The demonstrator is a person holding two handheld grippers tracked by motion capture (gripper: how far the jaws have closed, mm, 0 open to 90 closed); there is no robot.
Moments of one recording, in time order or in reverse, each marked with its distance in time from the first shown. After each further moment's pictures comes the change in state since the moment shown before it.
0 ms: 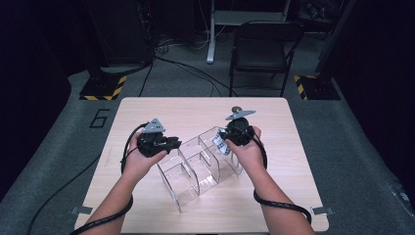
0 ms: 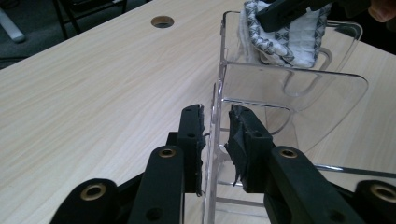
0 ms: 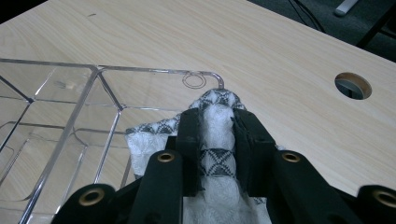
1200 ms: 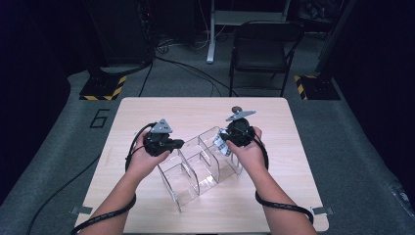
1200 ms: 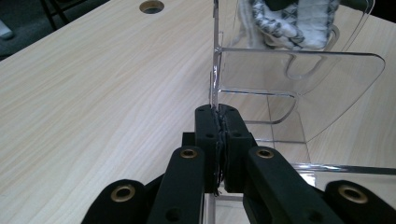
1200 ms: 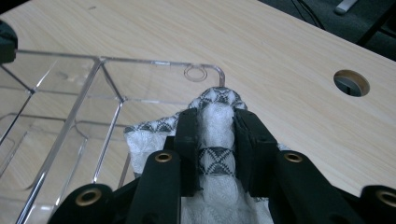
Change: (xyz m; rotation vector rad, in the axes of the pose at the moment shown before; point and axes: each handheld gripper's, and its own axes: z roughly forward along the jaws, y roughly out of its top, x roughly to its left) left arm 0.000 0.001 0.014 0.069 -0.022 0.057; right arm 0.002 -0.002 -0.005 0.020 -0.007 -0.025
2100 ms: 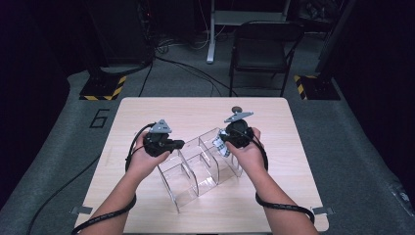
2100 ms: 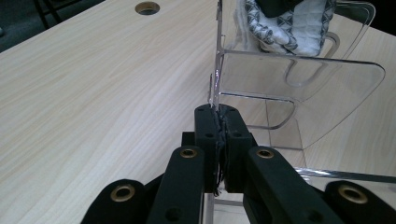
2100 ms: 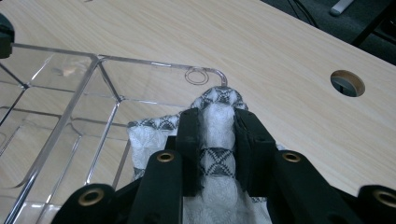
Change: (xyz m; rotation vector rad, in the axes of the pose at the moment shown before) left arm 0.001 -0.003 0.001 -0.018 -0.024 -0.020; right arm 0.005 -0.001 0.002 0.003 -0.014 -0.009
